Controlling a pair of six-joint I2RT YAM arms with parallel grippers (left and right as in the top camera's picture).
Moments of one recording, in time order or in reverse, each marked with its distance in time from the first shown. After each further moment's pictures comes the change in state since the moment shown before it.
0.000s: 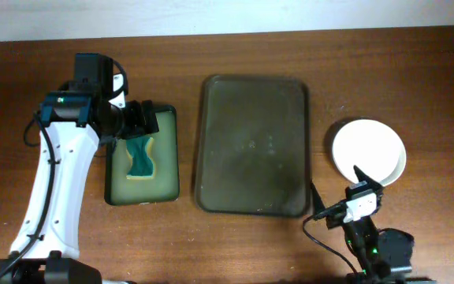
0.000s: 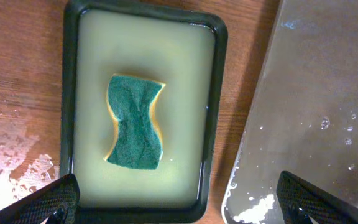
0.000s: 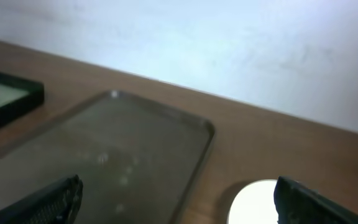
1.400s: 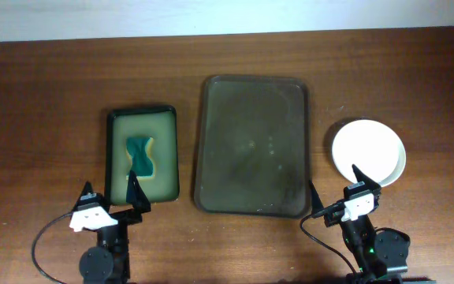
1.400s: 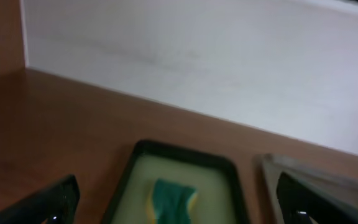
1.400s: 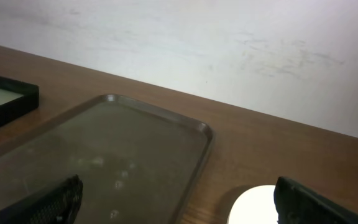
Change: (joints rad) left arm -0.016 -1.586 -1.519 1.123 -0.283 0.000; right arm 0.000 0.001 -0.055 0.094 0.005 0.002
